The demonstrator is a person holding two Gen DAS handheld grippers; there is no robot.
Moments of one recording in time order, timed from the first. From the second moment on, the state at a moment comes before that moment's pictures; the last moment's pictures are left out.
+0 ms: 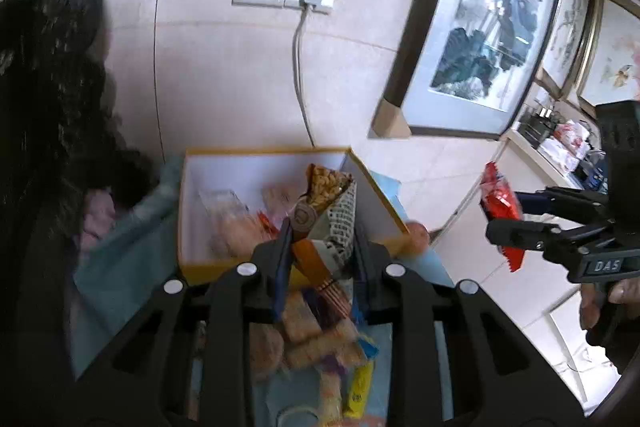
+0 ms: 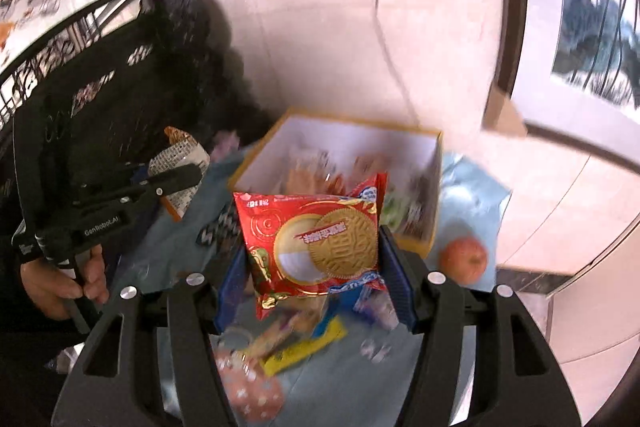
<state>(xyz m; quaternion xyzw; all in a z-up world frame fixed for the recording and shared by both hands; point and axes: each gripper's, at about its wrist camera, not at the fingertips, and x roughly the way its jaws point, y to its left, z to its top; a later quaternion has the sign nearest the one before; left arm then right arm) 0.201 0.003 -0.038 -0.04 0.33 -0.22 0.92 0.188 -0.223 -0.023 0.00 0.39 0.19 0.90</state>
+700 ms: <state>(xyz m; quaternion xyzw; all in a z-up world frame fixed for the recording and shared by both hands) 0.348 -0.020 -0.058 -0.02 0.37 -0.15 0.92 0.337 -0.205 -0.040 -0.03 0.41 0.12 0.90</state>
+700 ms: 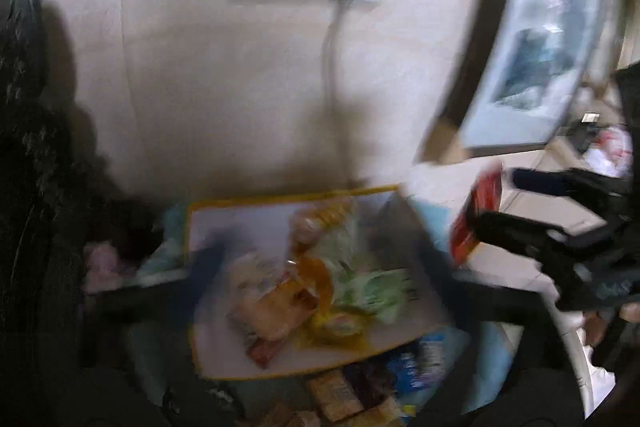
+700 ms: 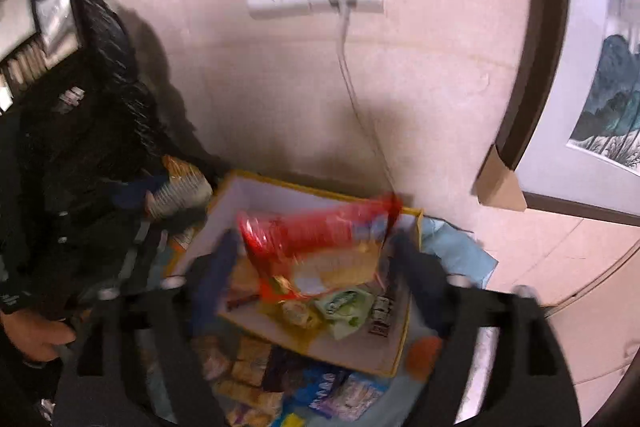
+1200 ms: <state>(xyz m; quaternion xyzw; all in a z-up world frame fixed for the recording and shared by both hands) 0.282 0.025 -0.129 -0.02 0.43 -0.12 0.89 0.283 -0.234 -0.109 -0.02 0.46 0.10 0.88</state>
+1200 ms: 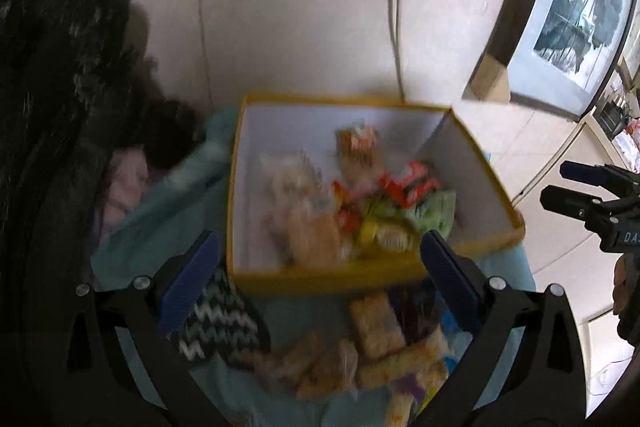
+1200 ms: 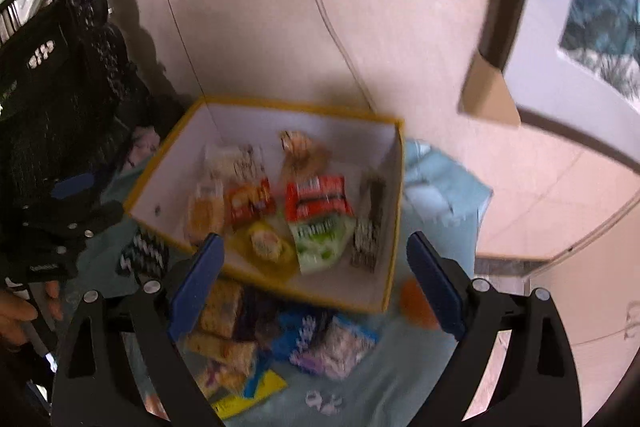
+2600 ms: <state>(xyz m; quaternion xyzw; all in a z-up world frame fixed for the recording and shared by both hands) 0.188 0.033 -0.251 0.00 0.48 -0.14 0.87 0.151 -0.166 -0.299 -0.11 0.61 0.15 0.77</state>
